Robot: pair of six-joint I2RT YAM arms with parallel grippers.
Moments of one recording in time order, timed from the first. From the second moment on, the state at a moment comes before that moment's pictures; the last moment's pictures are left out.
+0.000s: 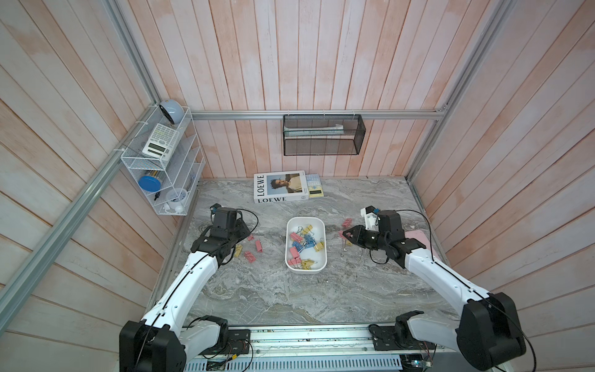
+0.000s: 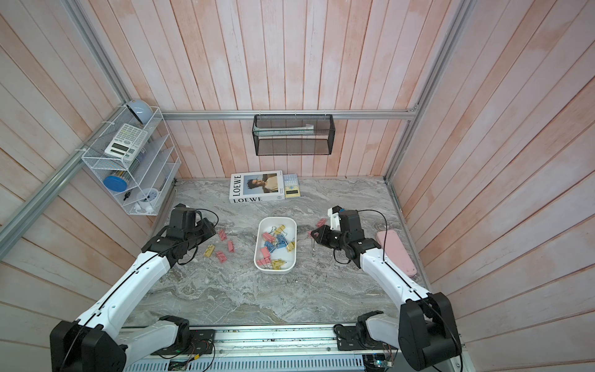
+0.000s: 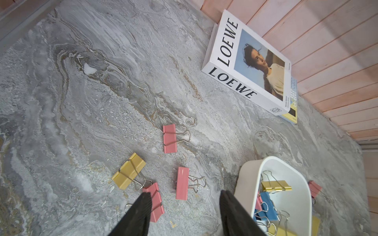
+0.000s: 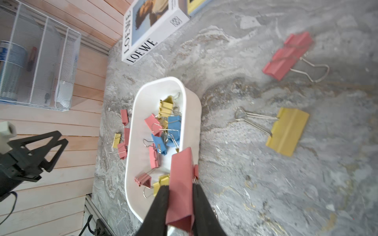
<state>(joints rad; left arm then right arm) -0.20 1.15 0.89 -0.52 -0.10 -0.68 0.30 1.21 0.70 -0.21 -0.45 0.65</state>
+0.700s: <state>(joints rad) -0.19 1.14 0.91 -0.51 0.01 -0.70 0.29 1.36 0.58 -0.24 -0.48 0.60</state>
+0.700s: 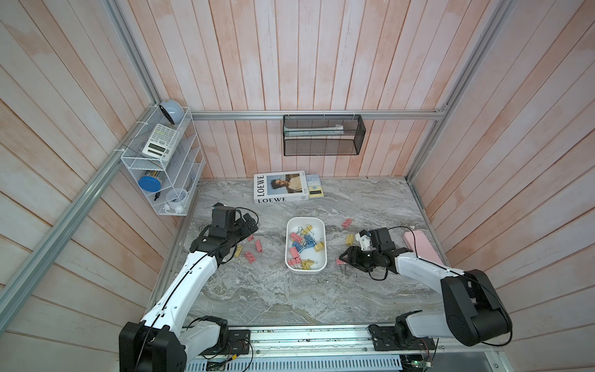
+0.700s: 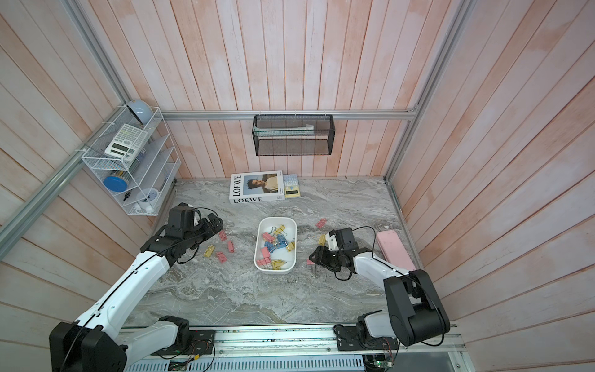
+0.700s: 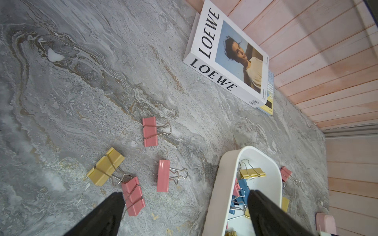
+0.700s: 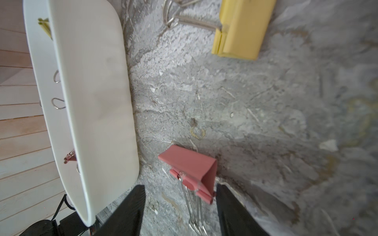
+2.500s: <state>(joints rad) -0.72 1.98 1.52 -0.83 -0.16 -0.79 0.31 1.08 0.83 -0.50 -0.22 0.49</state>
